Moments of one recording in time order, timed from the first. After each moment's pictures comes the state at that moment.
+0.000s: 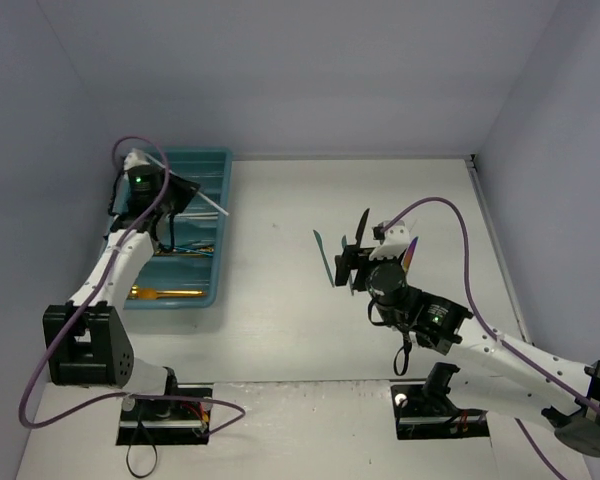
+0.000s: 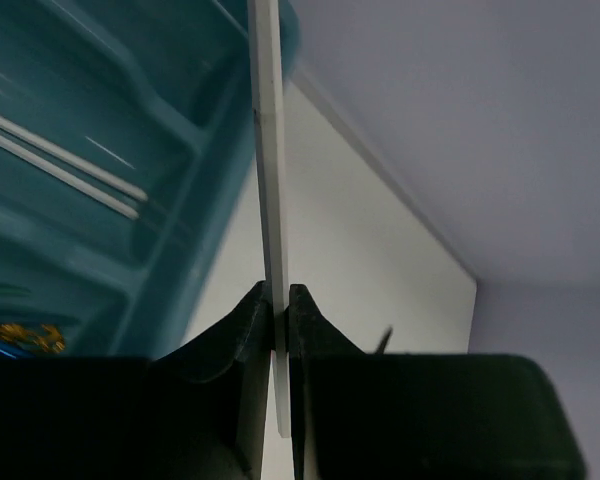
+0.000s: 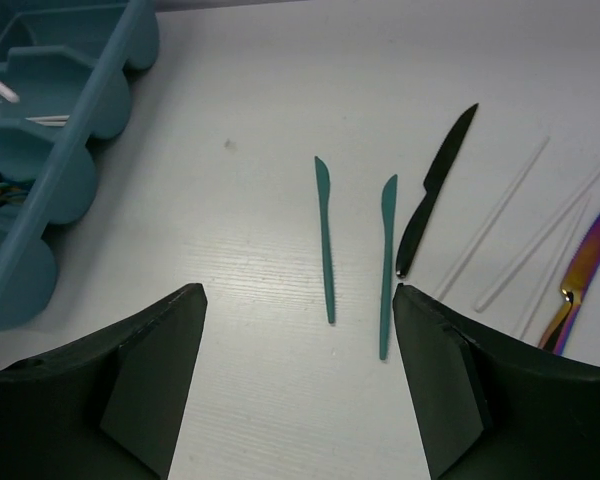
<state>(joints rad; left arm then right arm) -0.05 1.42 1.12 -0.12 0.08 -0.92 0.97 0.88 0.70 -0.17 0.67 0.46</state>
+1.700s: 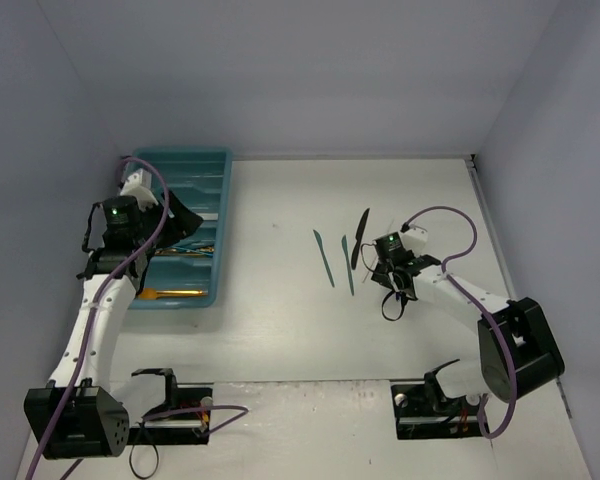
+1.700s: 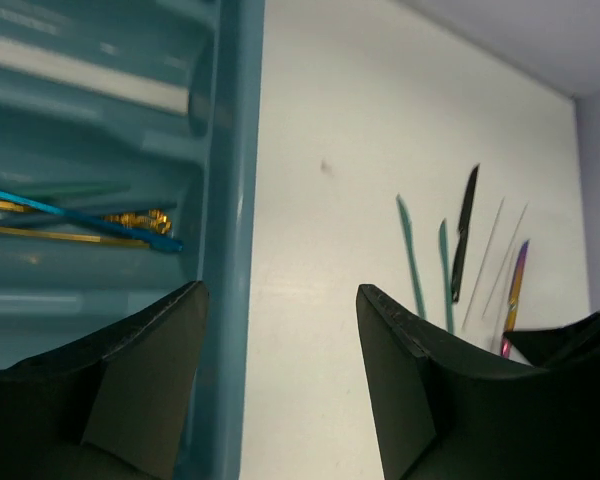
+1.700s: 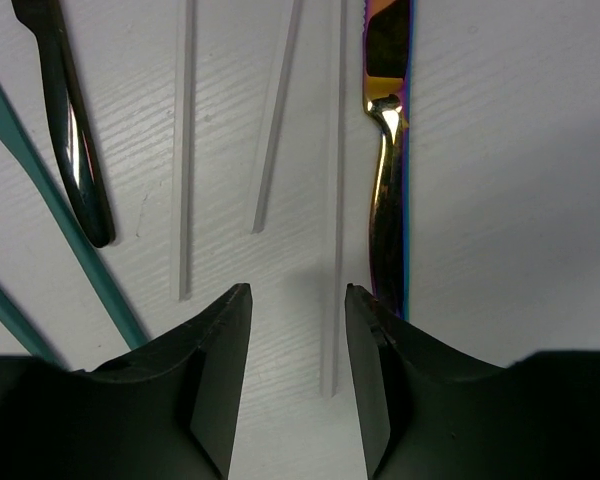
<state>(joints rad) 0.04 1.08 0.99 -0.37 0.30 -0.50 0.42 1.36 0.69 -0.36 0.41 0.75</state>
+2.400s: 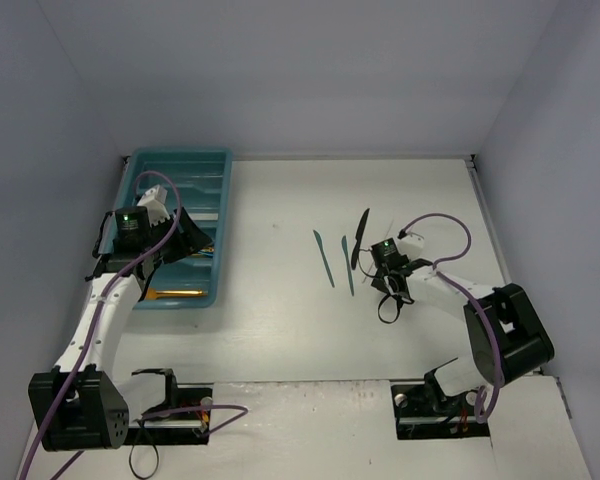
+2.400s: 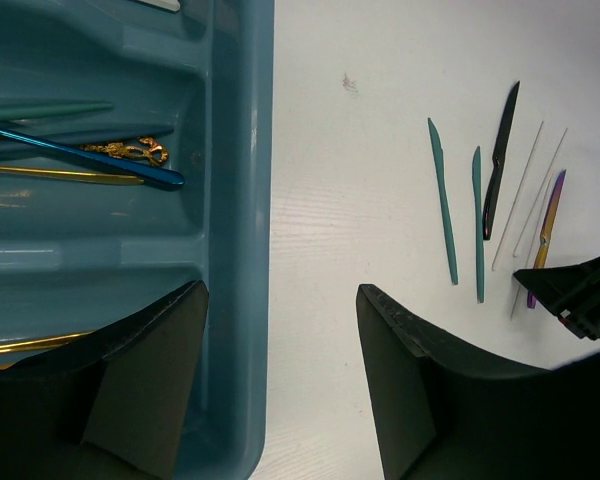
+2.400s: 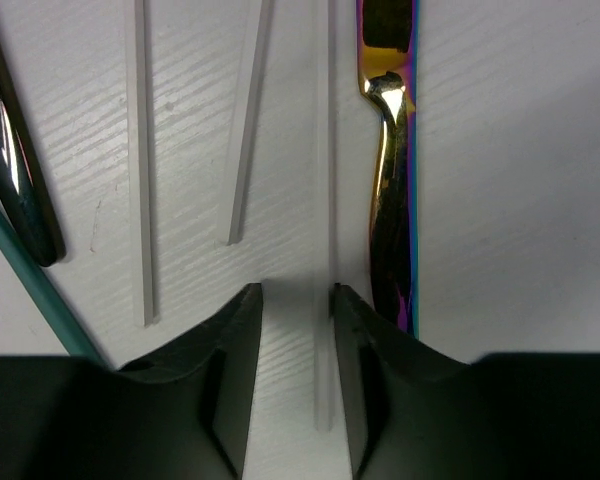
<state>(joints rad) 0.03 1.11 0.87 -0.40 0.39 -0.43 0.42 1.46 0.64 -0.27 0.41 0.78</state>
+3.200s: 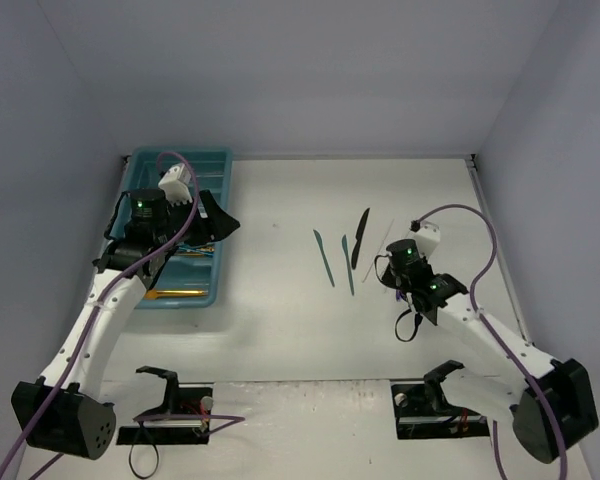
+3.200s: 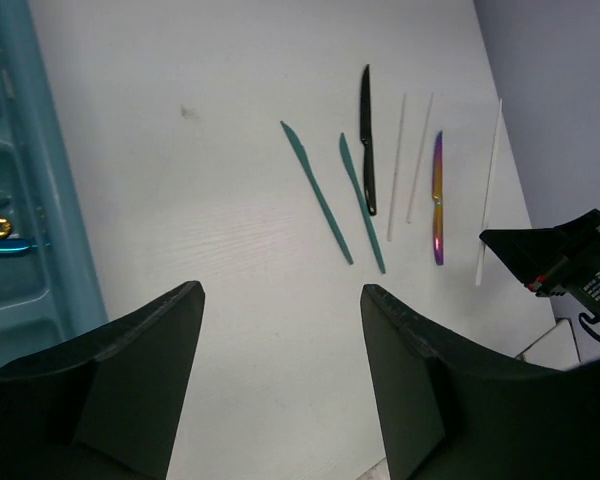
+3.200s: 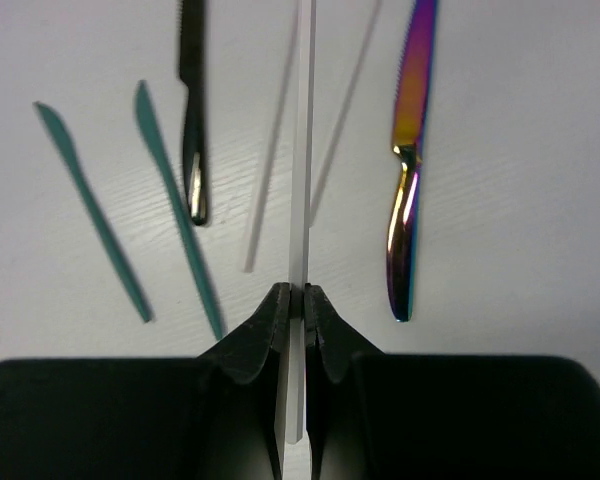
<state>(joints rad) -0.18 1.09 1.05 -0.43 0.41 -0.46 0.48 1.05 0.62 -0.35 0.45 0.69</state>
